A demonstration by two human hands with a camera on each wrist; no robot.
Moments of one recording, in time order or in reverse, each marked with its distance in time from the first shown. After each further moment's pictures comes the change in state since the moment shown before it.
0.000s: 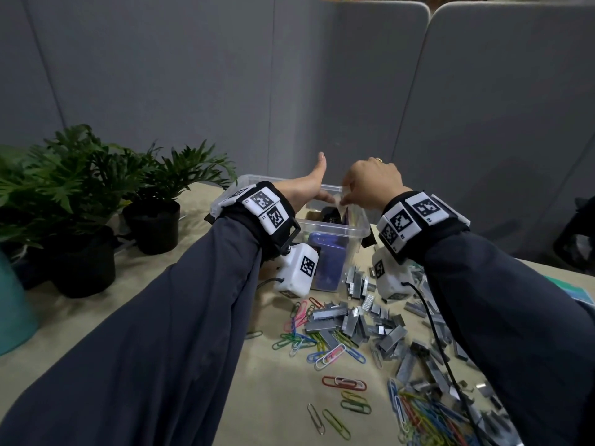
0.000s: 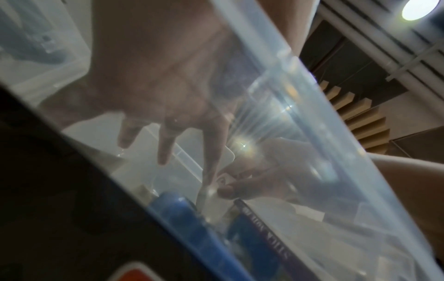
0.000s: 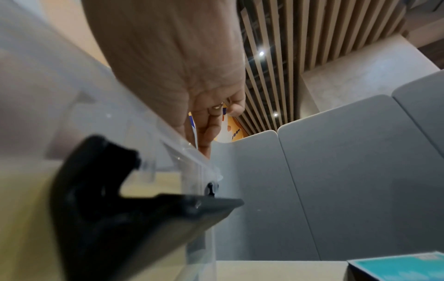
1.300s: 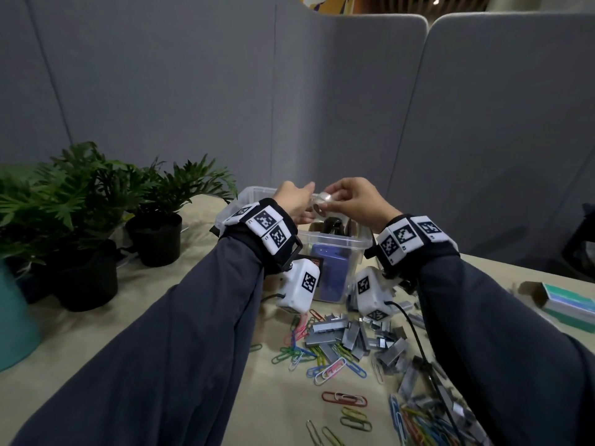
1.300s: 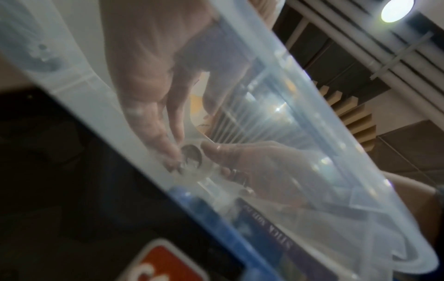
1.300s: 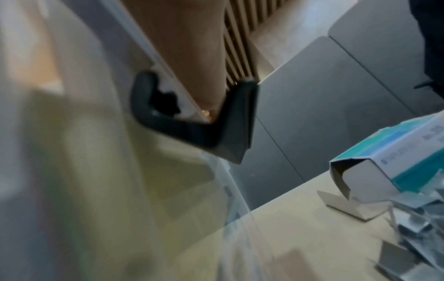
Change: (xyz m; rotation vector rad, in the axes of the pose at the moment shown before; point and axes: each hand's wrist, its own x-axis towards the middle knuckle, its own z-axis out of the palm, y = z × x) left_hand 0.016 -0.012 -0.003 -0.468 0.415 0.137; right_hand -0.001 -0.004 0.028 0.983 -0.053 0.054
